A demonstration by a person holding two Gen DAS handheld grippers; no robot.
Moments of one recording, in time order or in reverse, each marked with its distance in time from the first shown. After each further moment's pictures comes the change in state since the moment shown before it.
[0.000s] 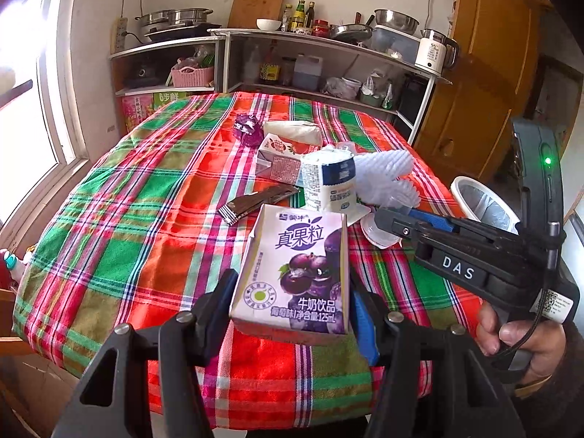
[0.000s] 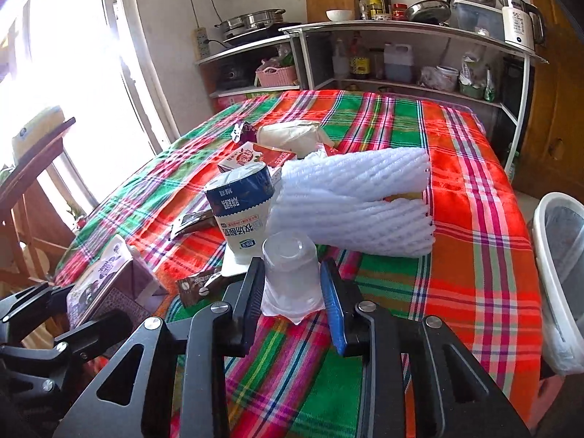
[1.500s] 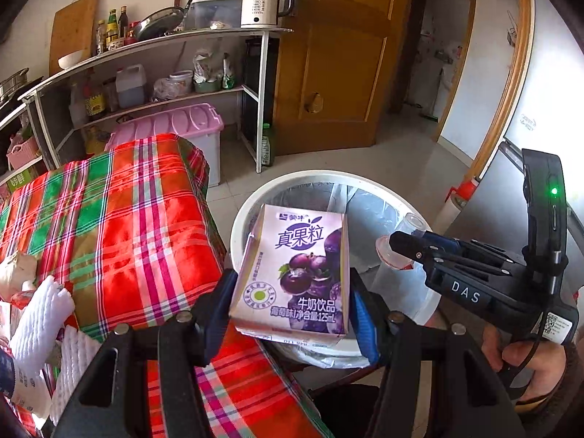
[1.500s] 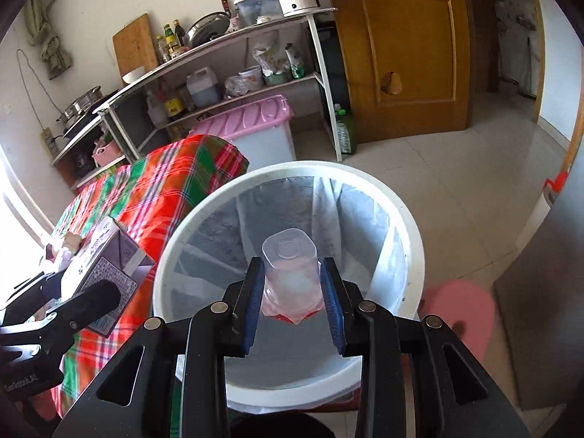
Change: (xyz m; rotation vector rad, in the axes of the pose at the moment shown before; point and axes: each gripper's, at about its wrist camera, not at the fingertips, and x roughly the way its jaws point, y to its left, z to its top) left arm 0.114 -0.319 0.087 0.387 0.093 -0.344; right arm -0.129 -0.294 -0.037 0.449 -0.069 -0.401
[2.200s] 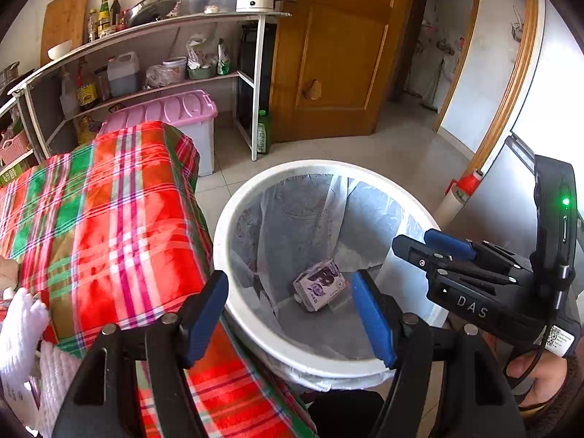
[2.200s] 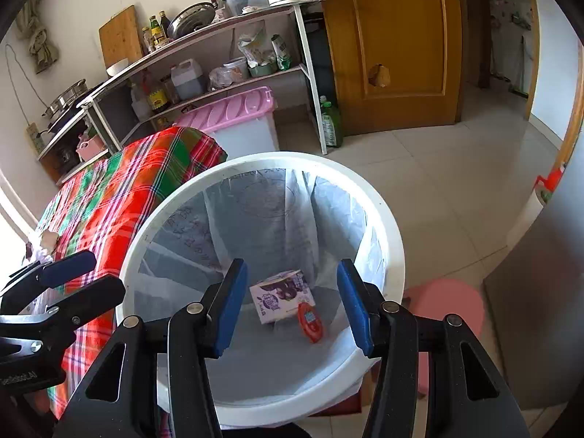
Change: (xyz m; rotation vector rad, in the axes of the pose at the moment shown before) left arm 0.020 0.002 0.003 -0.013 0.046 -0.010; right arm 0.015 -0.019 0.003 0.005 0.021 -0.049
